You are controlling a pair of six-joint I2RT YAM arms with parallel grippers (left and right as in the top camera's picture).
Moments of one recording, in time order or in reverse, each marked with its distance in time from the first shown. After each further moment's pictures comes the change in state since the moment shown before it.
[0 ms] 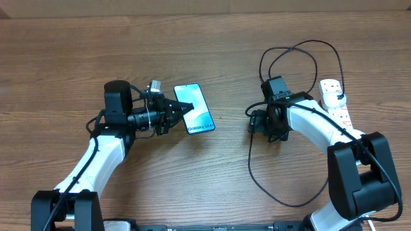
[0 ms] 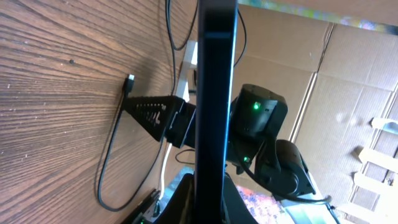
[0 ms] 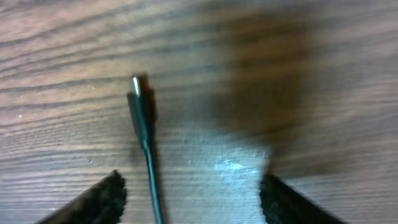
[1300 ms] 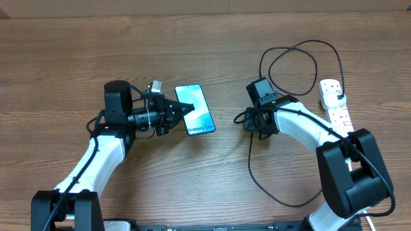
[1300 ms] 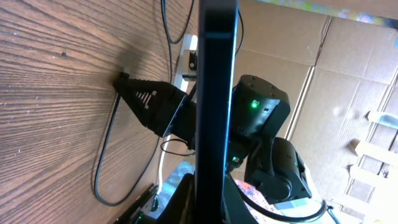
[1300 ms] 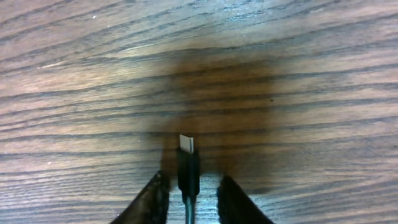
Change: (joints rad) left arm 0.000 0.000 0.000 0.000 0.029 0.002; right arm 0.097 0.037 0.003 0.134 0.129 0.039
